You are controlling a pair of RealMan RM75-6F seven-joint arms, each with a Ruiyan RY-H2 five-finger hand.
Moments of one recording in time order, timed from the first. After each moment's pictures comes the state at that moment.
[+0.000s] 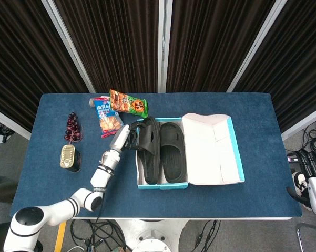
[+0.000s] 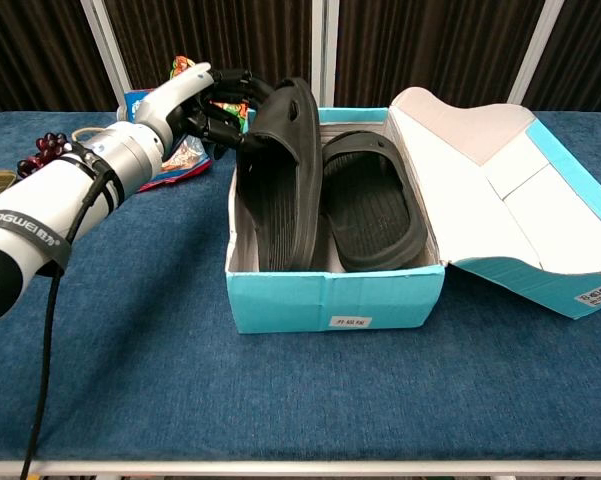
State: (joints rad) left arm -0.85 -1.95 -0.32 -0.93 1.27 0.97 -0.67; right arm 0.03 -0.98 0.06 -1.65 -1.57 1.57 -0.03
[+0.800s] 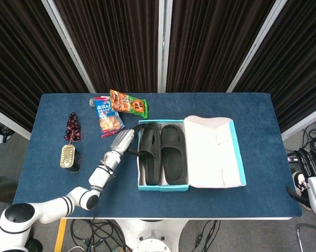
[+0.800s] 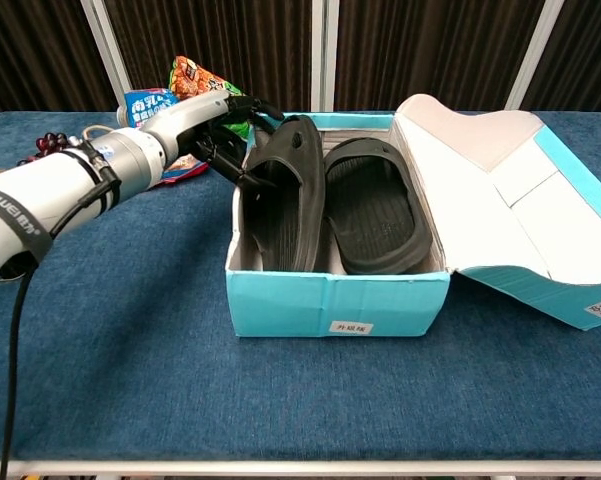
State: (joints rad) left arm -0.86 -1.85 -0.30 -1.07 1.20 0.84 -0.32; right arm 0.03 -0.98 0.06 -1.65 -1.58 1.58 -0.02
